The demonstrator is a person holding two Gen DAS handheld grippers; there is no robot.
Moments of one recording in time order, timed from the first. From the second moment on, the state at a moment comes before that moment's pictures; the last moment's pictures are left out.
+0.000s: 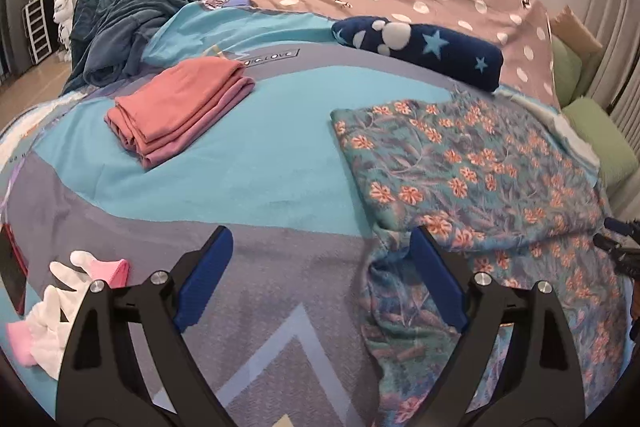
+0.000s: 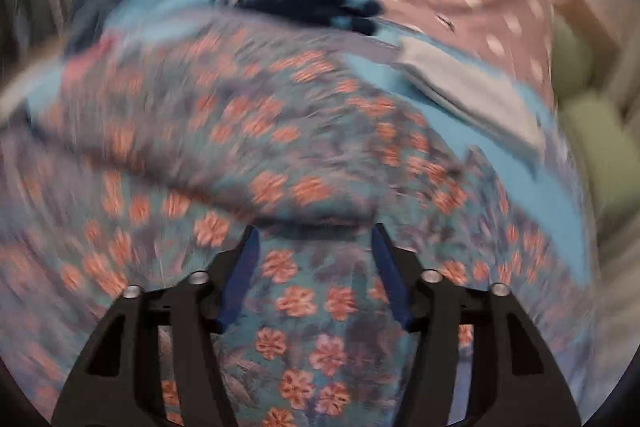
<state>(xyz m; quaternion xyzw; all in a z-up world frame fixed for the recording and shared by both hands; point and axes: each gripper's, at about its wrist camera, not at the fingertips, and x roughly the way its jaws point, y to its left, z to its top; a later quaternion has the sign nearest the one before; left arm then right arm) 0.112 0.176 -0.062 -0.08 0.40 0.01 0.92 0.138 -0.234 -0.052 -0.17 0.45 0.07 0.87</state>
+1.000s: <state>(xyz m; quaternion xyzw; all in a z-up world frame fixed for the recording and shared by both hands) 0.158 0.187 -0.066 -0.15 0.42 -0.03 0.89 0.157 -0.297 -0.026 0.14 0.46 0.05 0.87</state>
